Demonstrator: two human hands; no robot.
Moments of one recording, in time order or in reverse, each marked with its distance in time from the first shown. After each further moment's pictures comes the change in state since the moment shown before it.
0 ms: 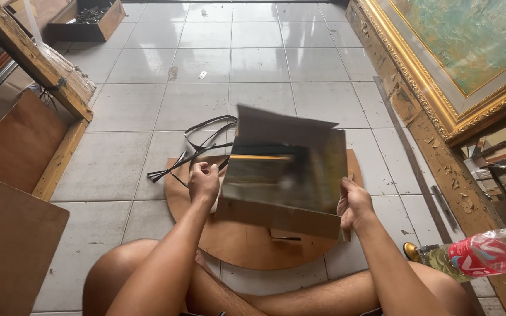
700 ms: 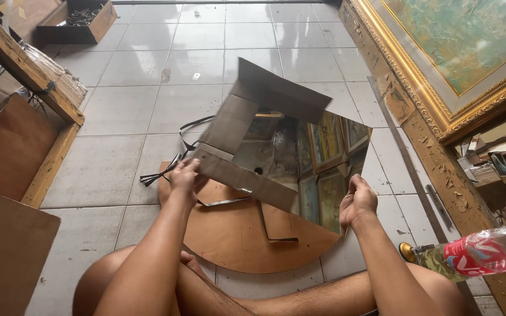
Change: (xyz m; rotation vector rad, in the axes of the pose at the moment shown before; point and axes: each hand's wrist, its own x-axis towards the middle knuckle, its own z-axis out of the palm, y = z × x) left_hand 0.051 -0.003 -0.003 -0.826 -0.270 -0.379; right_hand -0.015 -0.011 -0.004 0.329 0.160 -0.113
